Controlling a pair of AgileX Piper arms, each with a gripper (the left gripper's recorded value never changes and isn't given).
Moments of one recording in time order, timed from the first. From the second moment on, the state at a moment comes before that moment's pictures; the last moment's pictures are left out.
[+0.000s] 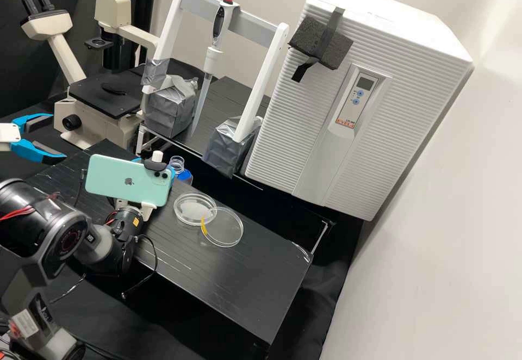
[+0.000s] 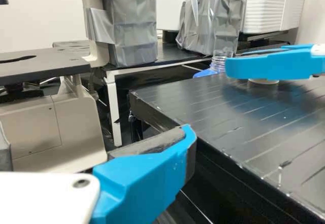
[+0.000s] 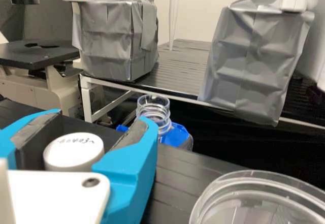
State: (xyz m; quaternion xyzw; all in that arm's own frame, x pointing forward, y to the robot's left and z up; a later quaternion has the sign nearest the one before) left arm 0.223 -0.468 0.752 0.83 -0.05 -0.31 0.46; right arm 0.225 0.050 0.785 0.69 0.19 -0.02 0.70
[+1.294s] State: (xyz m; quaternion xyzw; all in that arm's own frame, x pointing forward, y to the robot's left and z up) left arm 0.224 -0.470 0.751 0.83 -0.05 -0.30 0.46; right arm 0.230 0.062 0.802 0.70 0.16 0.03 0.70
